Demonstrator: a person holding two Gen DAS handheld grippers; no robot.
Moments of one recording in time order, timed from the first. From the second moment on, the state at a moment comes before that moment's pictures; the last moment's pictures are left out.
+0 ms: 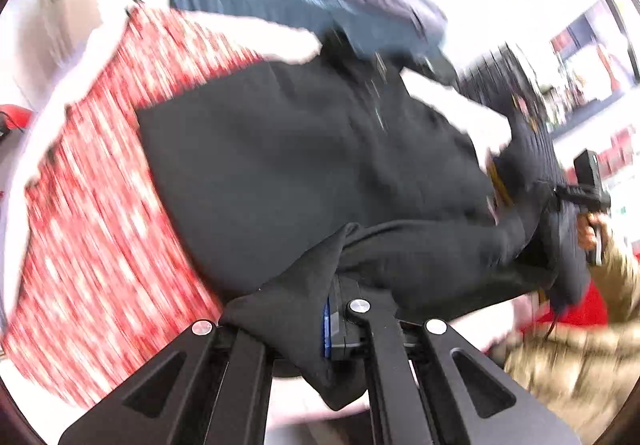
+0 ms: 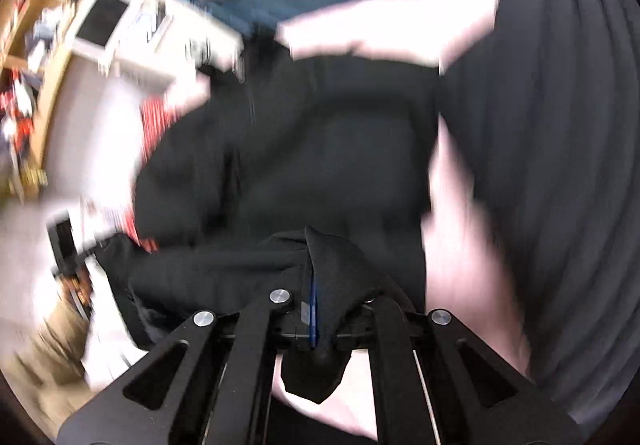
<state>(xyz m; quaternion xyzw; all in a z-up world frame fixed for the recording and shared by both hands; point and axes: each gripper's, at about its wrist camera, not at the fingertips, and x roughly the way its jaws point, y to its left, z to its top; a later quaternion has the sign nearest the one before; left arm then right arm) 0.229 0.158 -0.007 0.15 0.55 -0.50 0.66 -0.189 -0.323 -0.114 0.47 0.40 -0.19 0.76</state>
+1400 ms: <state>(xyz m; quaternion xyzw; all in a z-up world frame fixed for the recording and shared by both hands) 0.266 -0.014 -0.033 0.13 0.50 -0.43 0.74 -0.033 -0.400 -0.153 0.36 0.47 -0.28 0.76</state>
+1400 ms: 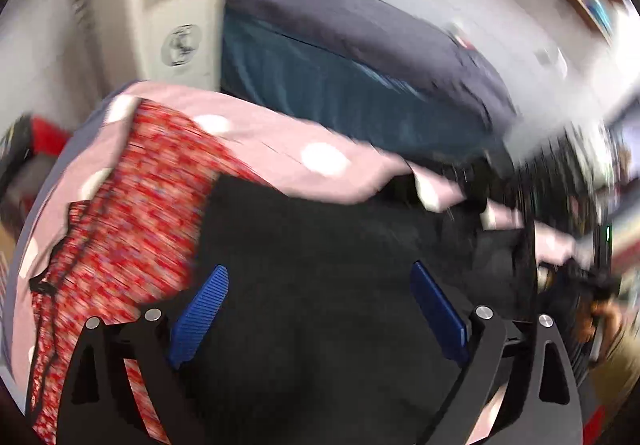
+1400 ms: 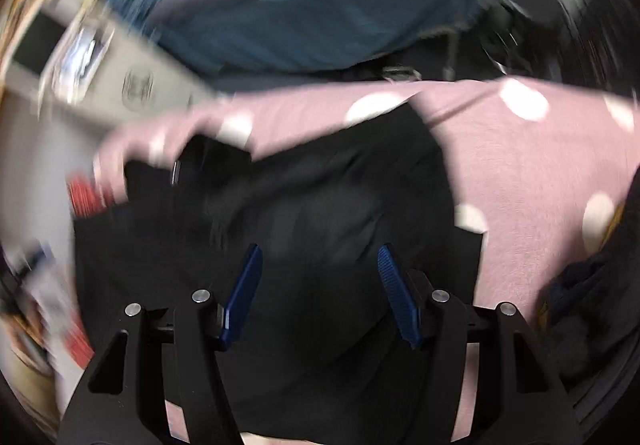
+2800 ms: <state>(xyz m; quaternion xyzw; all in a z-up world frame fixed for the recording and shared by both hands) 0.287 -0.069 -0.058 0.19 0.44 -0.32 0.82 0.024 -0.416 -0.193 0.33 0.44 -0.40 0.73</state>
